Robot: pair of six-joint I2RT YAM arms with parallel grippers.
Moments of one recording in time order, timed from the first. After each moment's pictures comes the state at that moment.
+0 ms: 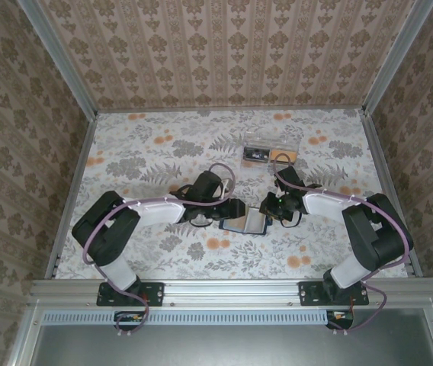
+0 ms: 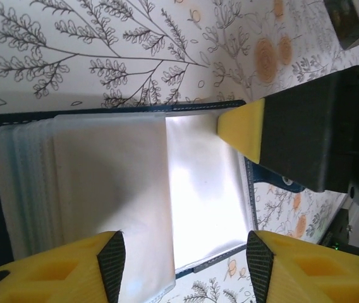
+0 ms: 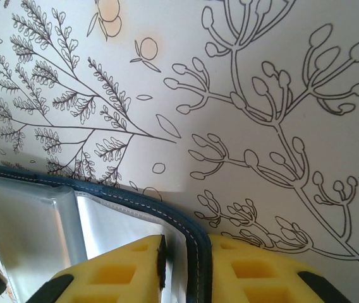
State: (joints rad) left arm -0.83 1.68 0.82 0.05 0.45 -0.78; right arm 0.38 1.57 0.72 -0.30 -0.28 0.75
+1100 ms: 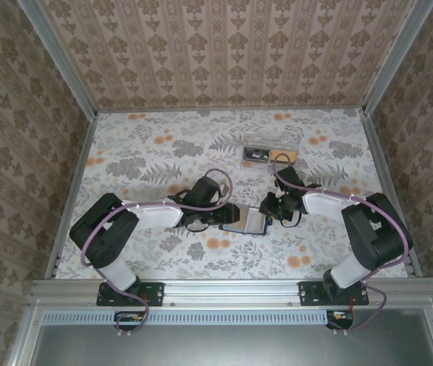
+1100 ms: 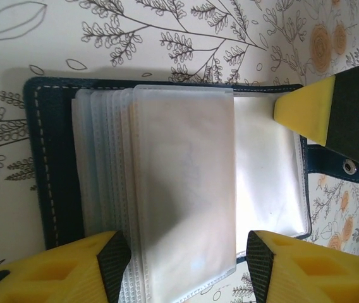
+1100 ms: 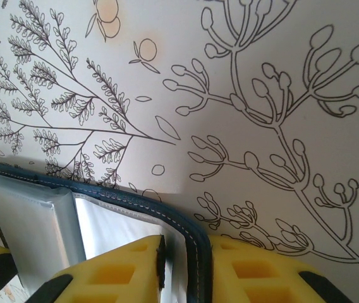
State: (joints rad) left arm -0.84 1.66 0.76 0.03 0.37 -0.75; right arm 0.38 1.57 0.73 -0.30 -0.29 0.75
